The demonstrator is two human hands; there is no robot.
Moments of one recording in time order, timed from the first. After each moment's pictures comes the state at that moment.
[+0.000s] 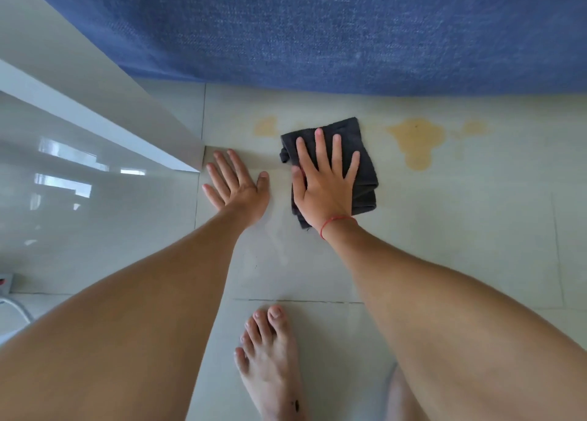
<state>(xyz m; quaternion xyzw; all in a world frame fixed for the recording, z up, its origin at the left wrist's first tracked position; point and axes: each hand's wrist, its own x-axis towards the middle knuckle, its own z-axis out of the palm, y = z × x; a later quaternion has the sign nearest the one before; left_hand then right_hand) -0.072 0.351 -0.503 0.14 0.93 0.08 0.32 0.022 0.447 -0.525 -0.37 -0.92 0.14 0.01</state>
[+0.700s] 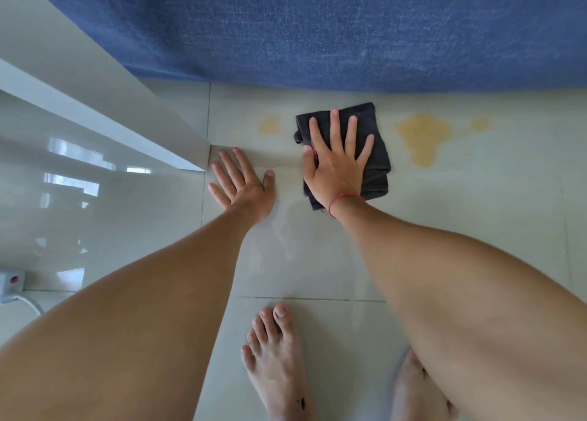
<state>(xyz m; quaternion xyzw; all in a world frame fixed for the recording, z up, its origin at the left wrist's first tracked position) -0.072 0.353 -0.500 0.14 0.93 0.07 0.32 0.006 0.471 -0.521 -0.40 -0.90 0.15 -0.03</state>
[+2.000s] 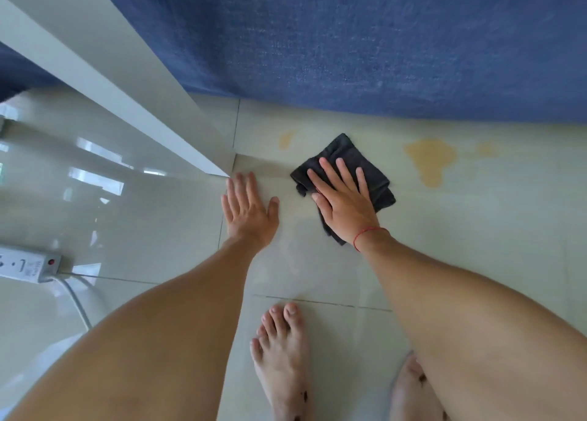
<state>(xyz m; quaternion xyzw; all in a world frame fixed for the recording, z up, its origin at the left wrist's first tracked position) -0.060 0.309 -0.490 0.18 0.94 0.08 0.27 0.048 0.459 -0.517 -0.22 -0.96 0.16 -0.07</state>
